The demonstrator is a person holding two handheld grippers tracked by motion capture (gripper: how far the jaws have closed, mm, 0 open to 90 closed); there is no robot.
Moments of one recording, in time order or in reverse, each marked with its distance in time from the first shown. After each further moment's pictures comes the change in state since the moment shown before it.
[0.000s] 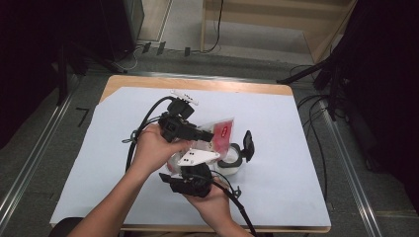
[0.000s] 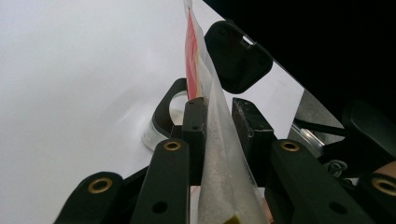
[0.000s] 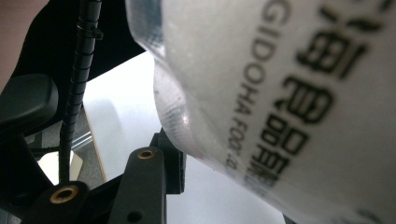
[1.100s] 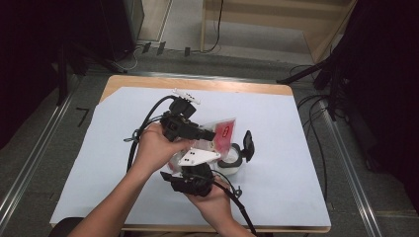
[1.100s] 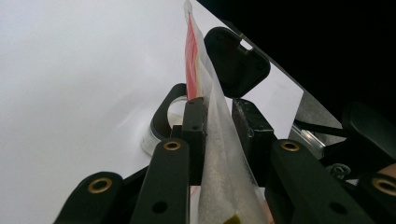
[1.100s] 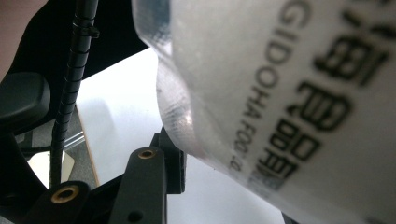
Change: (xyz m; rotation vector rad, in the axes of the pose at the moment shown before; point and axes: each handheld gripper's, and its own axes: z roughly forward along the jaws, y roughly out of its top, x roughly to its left) left arm -0.002 0.003 0.002 -0.008 0.005 0.010; right arm -0.001 0.001 -0.002 -0.006 -0.023 -0.023
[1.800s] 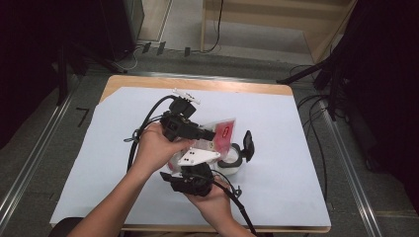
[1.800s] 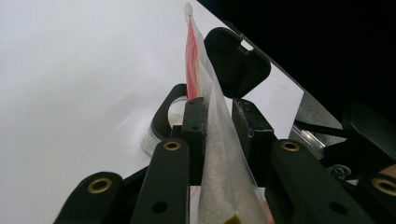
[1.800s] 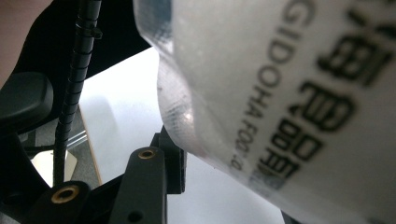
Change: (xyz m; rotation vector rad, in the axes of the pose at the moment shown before) left arm 0.000 0.001 0.000 0.007 0.005 0.001; right arm 0.000 0.001 0.000 0.004 0.009 0.004
